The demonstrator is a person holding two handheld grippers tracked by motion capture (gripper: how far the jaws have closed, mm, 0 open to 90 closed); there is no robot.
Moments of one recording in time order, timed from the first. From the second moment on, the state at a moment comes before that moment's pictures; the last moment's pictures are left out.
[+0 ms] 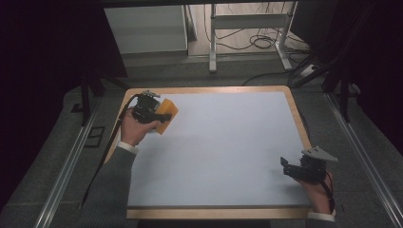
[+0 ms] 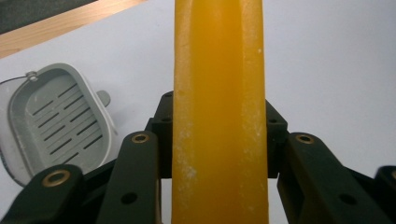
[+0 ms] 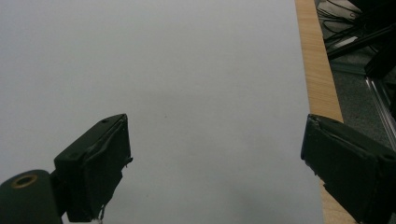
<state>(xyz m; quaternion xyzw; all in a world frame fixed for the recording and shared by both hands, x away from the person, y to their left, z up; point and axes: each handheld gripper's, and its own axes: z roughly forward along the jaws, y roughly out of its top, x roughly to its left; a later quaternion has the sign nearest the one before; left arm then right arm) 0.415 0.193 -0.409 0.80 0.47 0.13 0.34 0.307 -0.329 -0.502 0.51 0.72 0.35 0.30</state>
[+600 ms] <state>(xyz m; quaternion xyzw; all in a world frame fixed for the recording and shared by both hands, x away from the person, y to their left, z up) 0.435 0.214 -0.409 0.78 0.50 0.13 0.35 0.307 -0.330 -0.502 0.52 0.72 0.35 0.30</state>
